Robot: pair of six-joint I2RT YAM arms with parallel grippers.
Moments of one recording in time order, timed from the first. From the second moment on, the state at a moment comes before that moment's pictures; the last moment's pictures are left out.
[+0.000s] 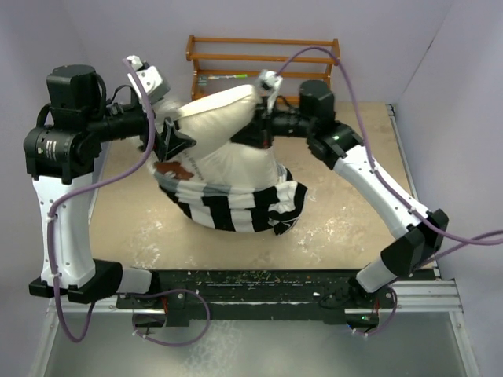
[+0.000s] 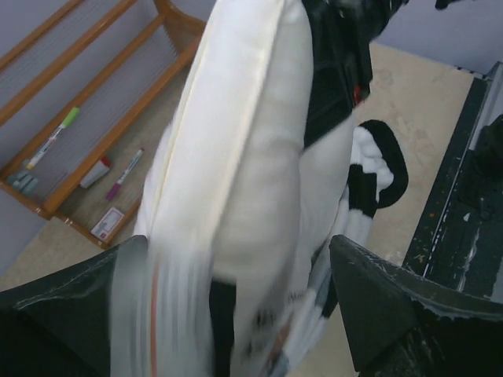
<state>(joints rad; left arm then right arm) -0.14 1.41 2.22 -1.24 0.84 0.40 0.65 1.59 1.74 -0.32 -0.71 0.11</state>
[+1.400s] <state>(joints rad) 0.10 0.93 1.14 -0.79 1.14 0.61 0.30 1.54 1.26 1.32 -1.15 1.27</state>
